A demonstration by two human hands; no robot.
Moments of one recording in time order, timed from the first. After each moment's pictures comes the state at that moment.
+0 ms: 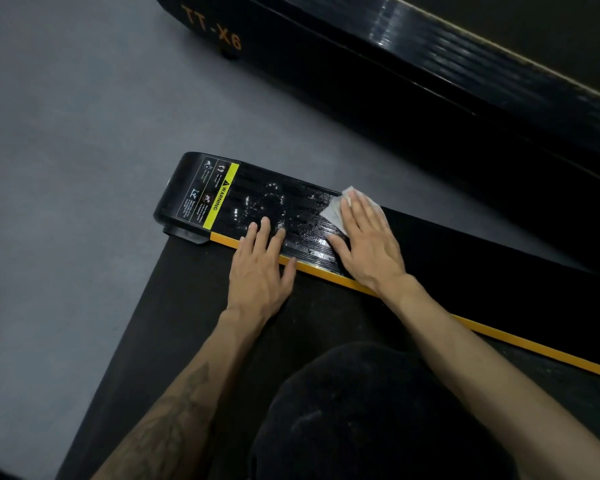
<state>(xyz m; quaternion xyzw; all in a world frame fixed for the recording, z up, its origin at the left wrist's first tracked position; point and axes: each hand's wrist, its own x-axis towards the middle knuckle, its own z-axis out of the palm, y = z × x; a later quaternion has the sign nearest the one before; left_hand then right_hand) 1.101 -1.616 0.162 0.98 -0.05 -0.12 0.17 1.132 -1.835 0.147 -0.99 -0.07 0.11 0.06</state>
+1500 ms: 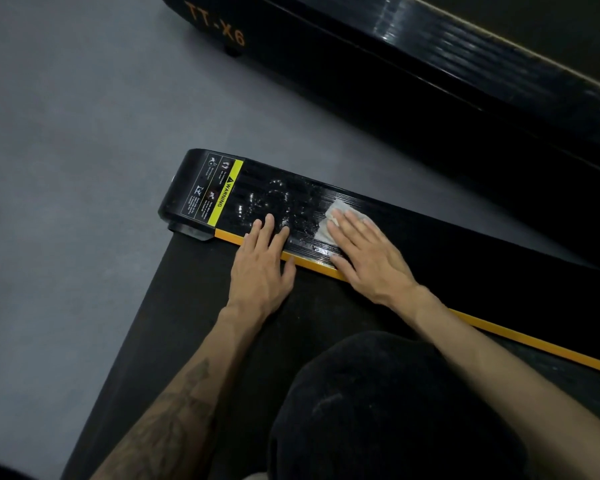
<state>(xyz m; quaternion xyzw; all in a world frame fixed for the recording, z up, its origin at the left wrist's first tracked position) 1.101 -1.609 0.162 0.97 -0.07 -0.11 0.20 1.110 -1.844 0.144 -0.97 -0.21 0.12 0.07</state>
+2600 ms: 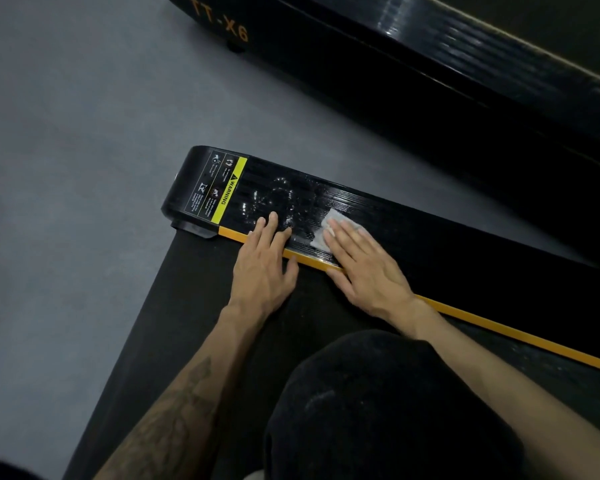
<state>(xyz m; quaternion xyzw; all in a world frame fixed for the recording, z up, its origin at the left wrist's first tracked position) 1.100 -1.604 0.162 0.97 -0.08 -0.10 0.22 1.092 -1.828 0.141 -0.97 -0.22 0.12 0.04</state>
